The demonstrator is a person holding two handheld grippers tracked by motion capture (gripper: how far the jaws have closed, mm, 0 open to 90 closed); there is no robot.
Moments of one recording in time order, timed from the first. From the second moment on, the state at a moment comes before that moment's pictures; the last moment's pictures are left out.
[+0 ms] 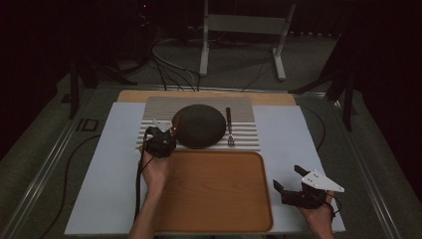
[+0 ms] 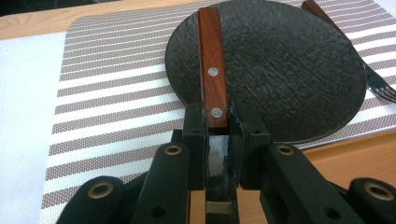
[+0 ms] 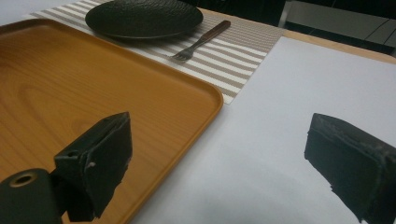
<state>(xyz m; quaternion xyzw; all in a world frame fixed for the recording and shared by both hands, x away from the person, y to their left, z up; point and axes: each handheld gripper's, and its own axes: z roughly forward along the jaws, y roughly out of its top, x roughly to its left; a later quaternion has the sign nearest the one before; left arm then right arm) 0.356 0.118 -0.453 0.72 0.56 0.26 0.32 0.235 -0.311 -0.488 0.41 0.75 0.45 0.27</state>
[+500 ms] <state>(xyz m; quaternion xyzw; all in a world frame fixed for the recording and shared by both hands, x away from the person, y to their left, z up) 0.339 0.116 -0.455 0.72 0.56 0.25 0.33 0.235 -0.310 -0.488 0.41 0.75 0.45 0.27</state>
